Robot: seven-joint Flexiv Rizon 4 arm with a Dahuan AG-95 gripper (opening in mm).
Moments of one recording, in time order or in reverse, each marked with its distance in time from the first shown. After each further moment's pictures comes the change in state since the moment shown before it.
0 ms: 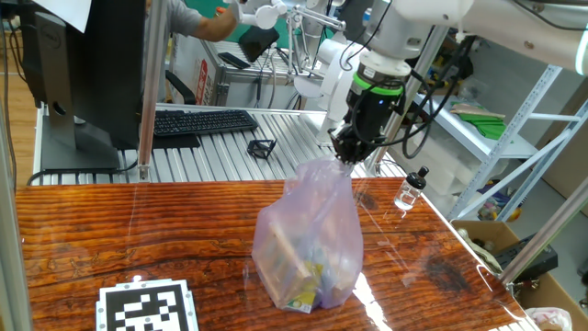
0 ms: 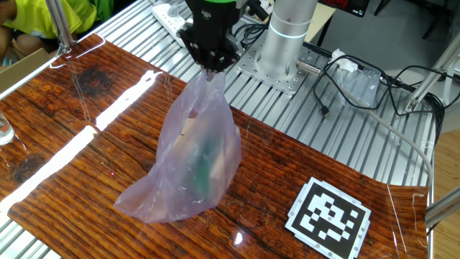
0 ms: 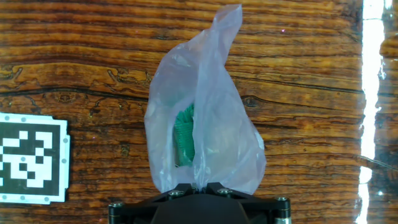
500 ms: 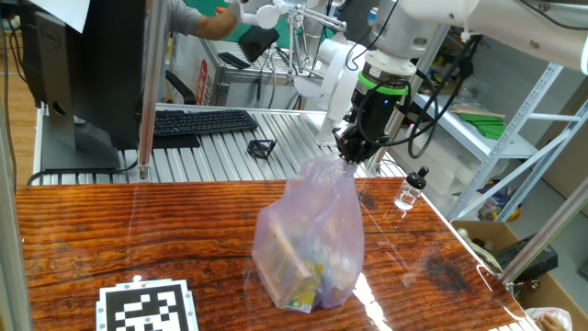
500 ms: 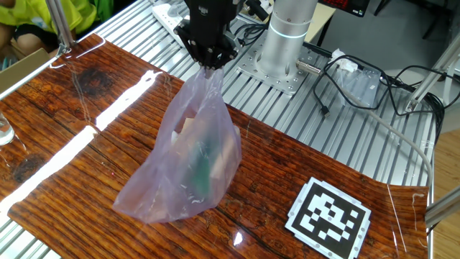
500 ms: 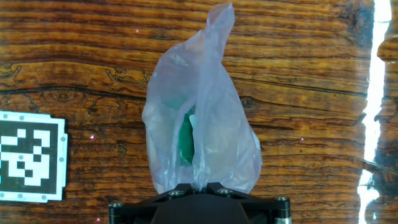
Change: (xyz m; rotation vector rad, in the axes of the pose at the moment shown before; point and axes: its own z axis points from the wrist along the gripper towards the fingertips) arm 0.002 -0.003 -0.001 -0.009 -0.006 0.002
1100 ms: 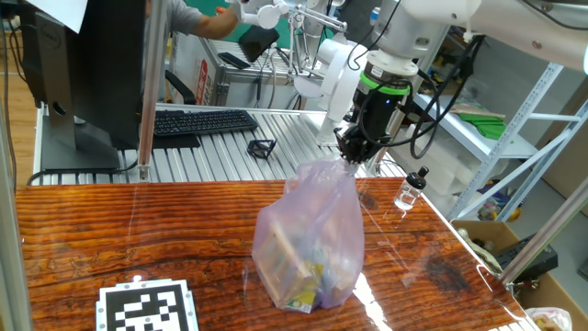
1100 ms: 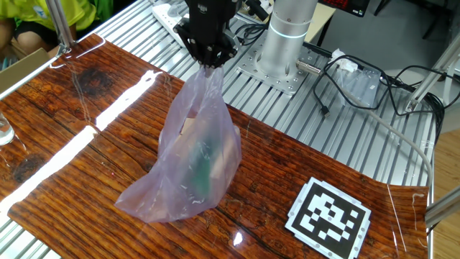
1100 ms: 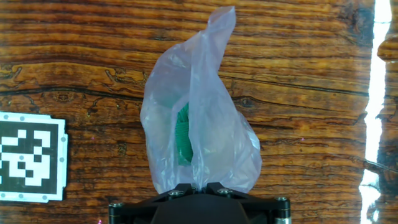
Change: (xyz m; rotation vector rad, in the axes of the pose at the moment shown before) arm 0.003 -0.002 0.000 0.000 0.000 0.003
